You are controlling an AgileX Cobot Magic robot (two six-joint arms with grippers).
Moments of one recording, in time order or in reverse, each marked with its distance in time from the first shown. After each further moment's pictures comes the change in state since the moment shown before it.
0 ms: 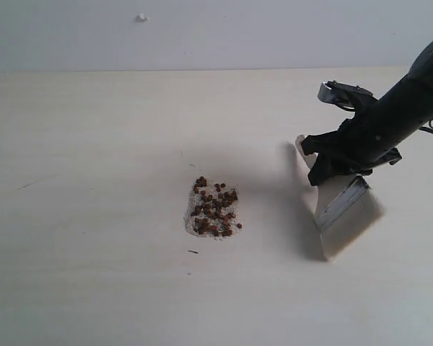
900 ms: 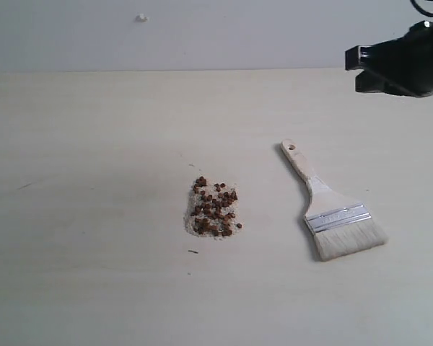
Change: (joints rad) left arm 0.000 0.000 0.000 0.000 0.000 0.000; right arm 0.000 -0.562 0.230 0.099 -0.327 0.016
